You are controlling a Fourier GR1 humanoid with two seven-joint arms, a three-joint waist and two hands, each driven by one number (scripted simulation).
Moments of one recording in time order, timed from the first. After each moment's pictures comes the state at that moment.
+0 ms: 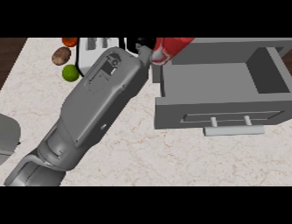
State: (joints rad) left arm -1.20 0.00 -0.19 -0.87 0.42 0.59 0.09; right arm 0.41 -0.02 -0.66 -2.30 -0.52 0.45 0.27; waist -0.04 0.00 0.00
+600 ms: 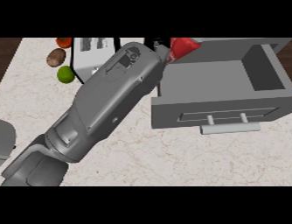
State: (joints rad) left arm -1.34 0.00 -0.34 -0.67 0.65 0.66 -0.02; right arm 0.38 -0.05 -0.67 -2.28 -0.54 0.44 0.29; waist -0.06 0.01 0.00
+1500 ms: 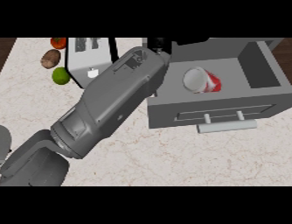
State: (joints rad) left arm -1.40 0.00 -0.54 -0.48 0.84 0.72 -0.10; right arm 0.33 -0.05 -0.65 -2.30 -0.53 0.42 0.33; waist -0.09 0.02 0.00
